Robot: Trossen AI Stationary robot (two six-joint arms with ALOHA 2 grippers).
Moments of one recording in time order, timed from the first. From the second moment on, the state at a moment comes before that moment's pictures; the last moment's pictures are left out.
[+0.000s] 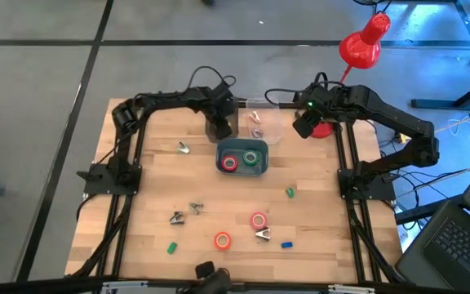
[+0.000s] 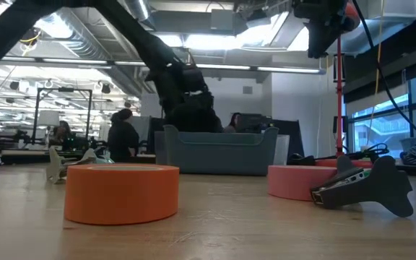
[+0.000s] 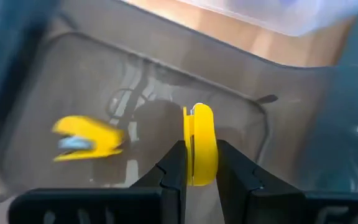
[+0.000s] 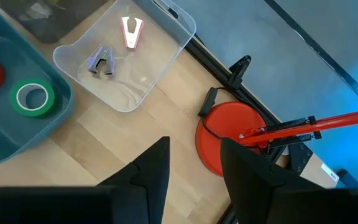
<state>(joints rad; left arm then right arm) 0.62 2.02 1.46 -0.63 0.19 0.20 -0.35 1.34 1.53 -1.38 0.42 0.36</state>
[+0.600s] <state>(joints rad) 0.60 2.09 1.47 -0.60 0.08 0.29 -0.36 1.34 1.53 -1.37 0.36 0.37</state>
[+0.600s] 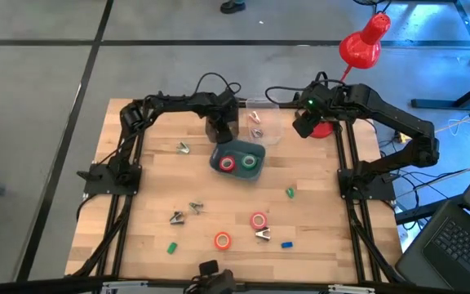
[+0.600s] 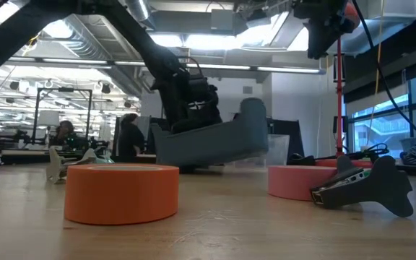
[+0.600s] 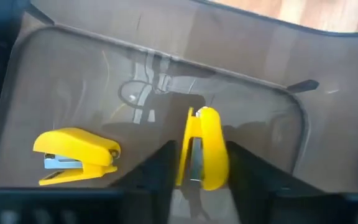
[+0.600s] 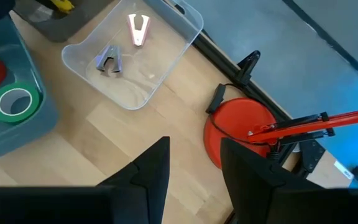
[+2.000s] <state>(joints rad) 0.63 1.87 1.79 -1.14 0.30 0.17 -0.32 1.32 1.53 -1.49 0.29 0.38</state>
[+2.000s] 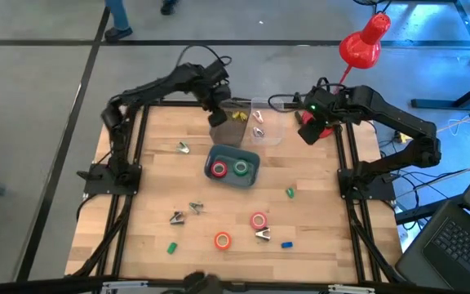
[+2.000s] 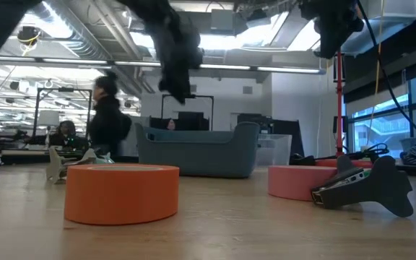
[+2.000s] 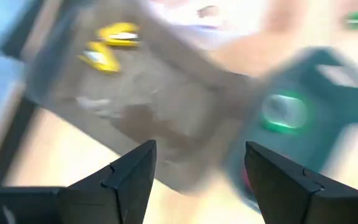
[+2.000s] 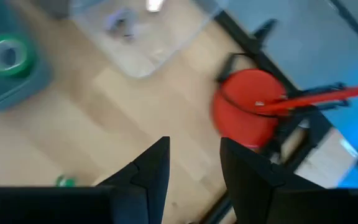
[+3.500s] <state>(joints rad) -0.58 1.49 1.71 -1.46 -0.53 -0.92 0.44 1.21 0.98 -0.52 0.08 1.05</state>
